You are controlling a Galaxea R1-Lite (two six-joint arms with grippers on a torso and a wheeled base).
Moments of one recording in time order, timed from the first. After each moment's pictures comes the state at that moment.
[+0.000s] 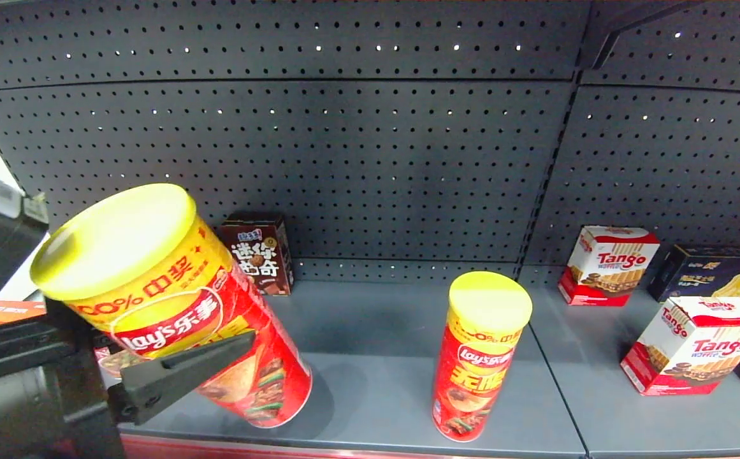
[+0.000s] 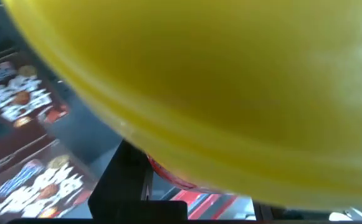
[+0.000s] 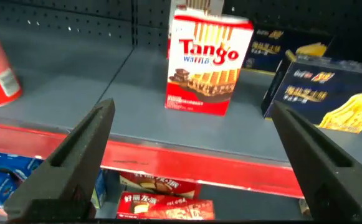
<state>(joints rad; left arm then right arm) -0.64 1.10 -0.66 -0.21 -0.11 0.01 0.23 0.10 -0.02 -0.13 -0.18 -0.14</state>
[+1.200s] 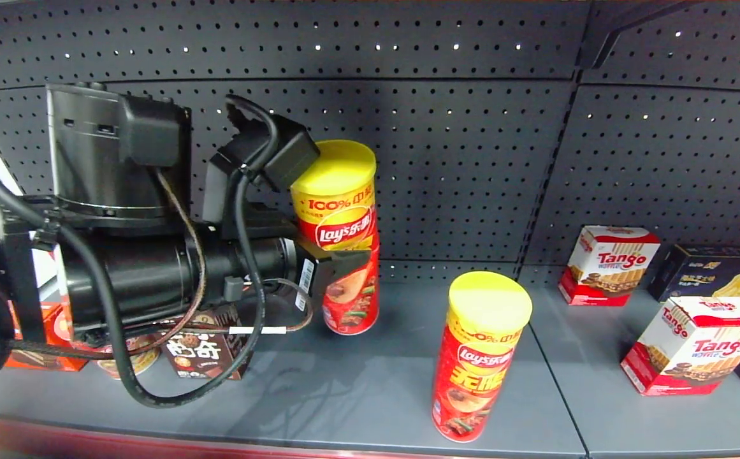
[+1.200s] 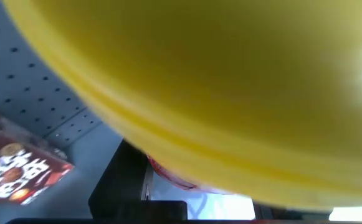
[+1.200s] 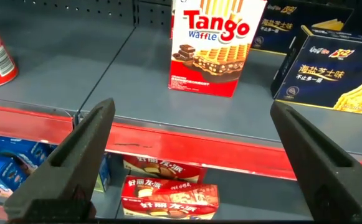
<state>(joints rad) -0.63 1.56 -1.05 -0.20 -0.08 0.10 0.23 0.10 0.00 -0.08 -0.18 -0.12</state>
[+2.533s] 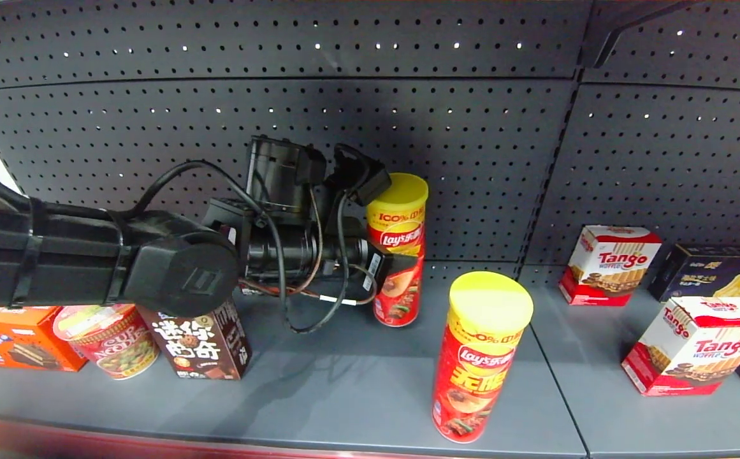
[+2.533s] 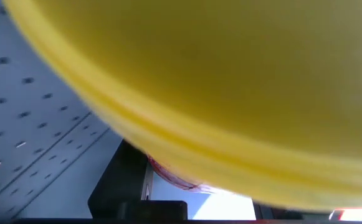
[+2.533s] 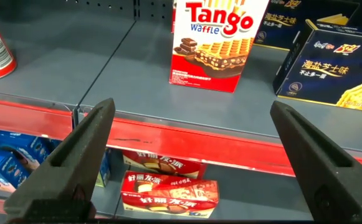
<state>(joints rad) -0.57 1.92 -1.29 -0.24 -0.31 0.14 0.23 0.10 0.00 -0.07 -0.18 -0.12</state>
